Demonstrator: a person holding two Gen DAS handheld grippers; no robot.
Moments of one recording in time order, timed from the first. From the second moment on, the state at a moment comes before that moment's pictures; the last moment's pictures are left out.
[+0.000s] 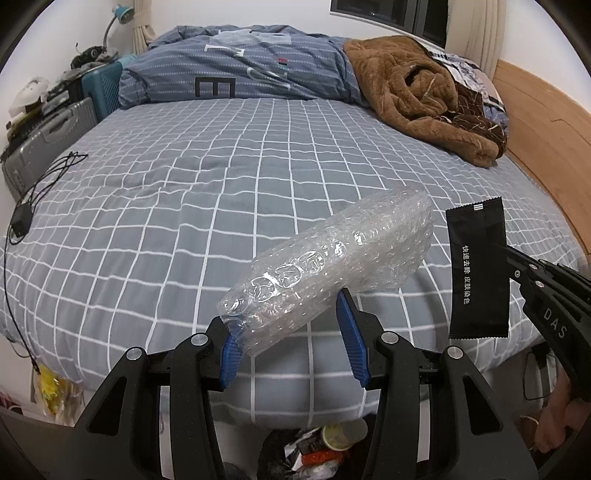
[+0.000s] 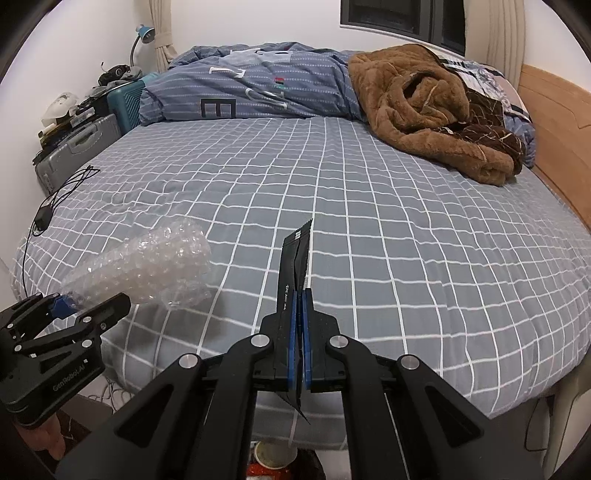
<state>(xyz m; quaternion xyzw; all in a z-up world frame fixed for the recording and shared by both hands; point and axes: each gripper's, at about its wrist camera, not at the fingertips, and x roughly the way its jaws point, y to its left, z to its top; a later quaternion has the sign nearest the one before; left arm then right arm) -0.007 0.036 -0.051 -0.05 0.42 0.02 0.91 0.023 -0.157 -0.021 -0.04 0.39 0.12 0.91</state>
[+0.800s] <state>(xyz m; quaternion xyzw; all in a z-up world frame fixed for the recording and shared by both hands) -0.083 0.015 -0.055 -0.05 0.43 0.00 0.90 -0.056 -0.177 -0.030 -0.05 0.40 0.12 0.91</state>
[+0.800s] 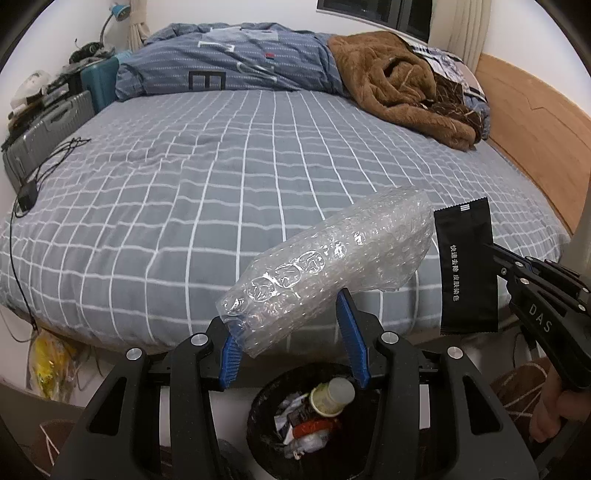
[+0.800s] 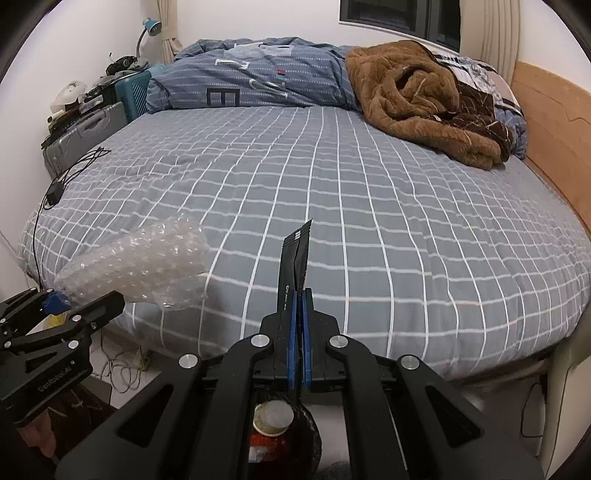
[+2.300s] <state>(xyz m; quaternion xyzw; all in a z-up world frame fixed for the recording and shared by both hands) -0.164 -0.038 -0.126 -0.04 0.52 -0.05 0.85 -0.133 -0.225 -0.086 -0.07 0.47 0.08 0.87</state>
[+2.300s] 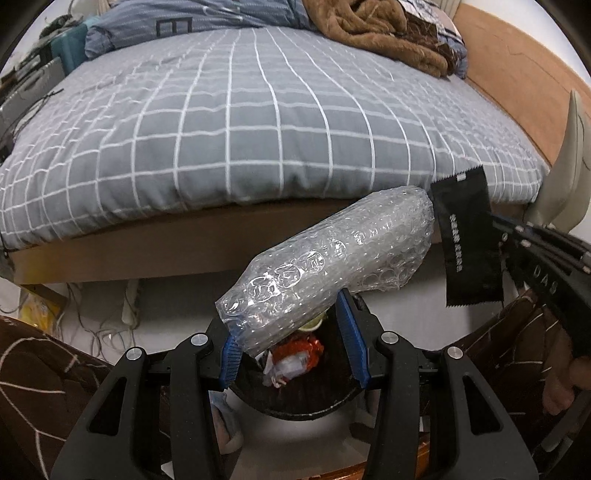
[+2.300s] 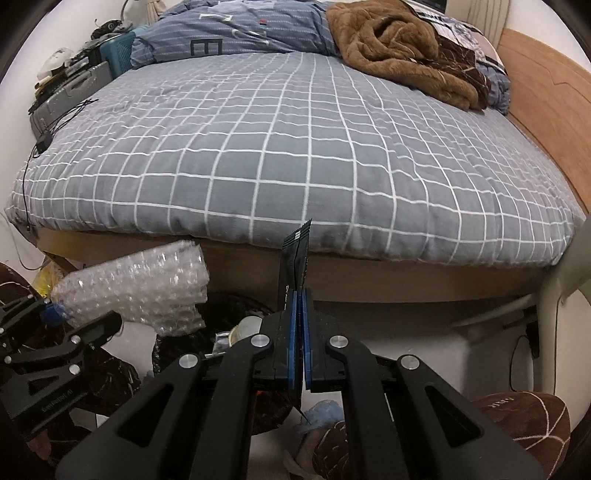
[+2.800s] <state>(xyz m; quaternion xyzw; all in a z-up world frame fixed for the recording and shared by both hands) -0.156 -0.062 -0.151 -0.01 0.55 -0.06 0.84 -0.131 -0.244 -0.096 -0.05 0.48 0.06 0.87</state>
